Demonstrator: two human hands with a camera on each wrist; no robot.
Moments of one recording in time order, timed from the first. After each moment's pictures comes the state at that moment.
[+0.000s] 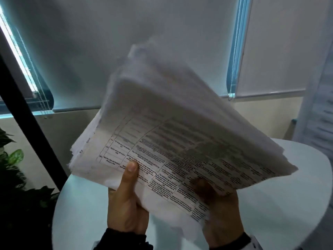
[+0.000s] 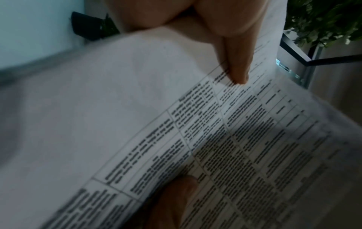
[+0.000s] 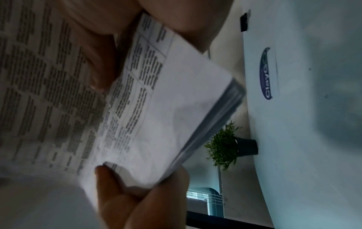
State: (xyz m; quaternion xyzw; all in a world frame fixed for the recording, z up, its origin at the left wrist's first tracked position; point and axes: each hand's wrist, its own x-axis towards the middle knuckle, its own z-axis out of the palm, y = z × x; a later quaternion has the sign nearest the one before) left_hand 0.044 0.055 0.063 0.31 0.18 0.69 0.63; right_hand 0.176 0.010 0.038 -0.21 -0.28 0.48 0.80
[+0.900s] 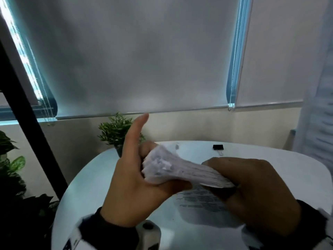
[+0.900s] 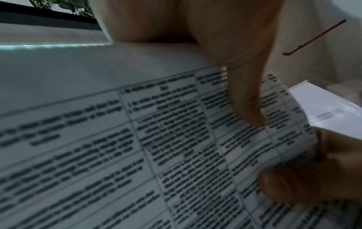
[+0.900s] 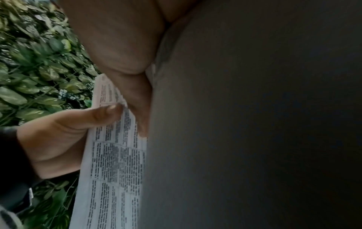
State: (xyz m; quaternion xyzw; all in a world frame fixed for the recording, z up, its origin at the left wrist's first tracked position) left_hand 0.027 0.043 0.129 0.75 0.23 0.56 0.26; right_hand 0.220 -0.027 0.136 -0.53 -0.76 -0.13 0.34
